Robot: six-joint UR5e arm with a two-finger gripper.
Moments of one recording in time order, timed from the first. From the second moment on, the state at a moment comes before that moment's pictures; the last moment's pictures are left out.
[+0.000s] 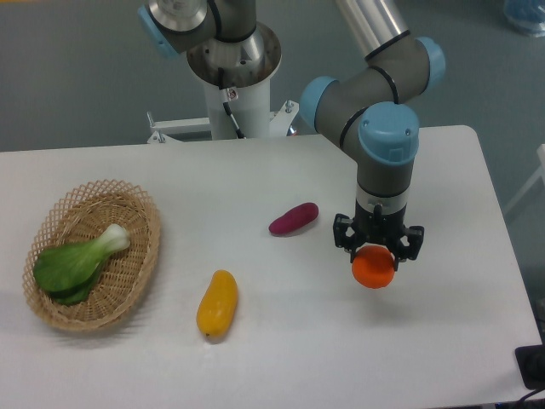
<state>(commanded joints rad) 2.61 -1.96 -1.68 -0.83 1.50 0.93</state>
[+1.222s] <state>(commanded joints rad) 2.61 -1.95 -1.65 -0.94 1.59 1.23</state>
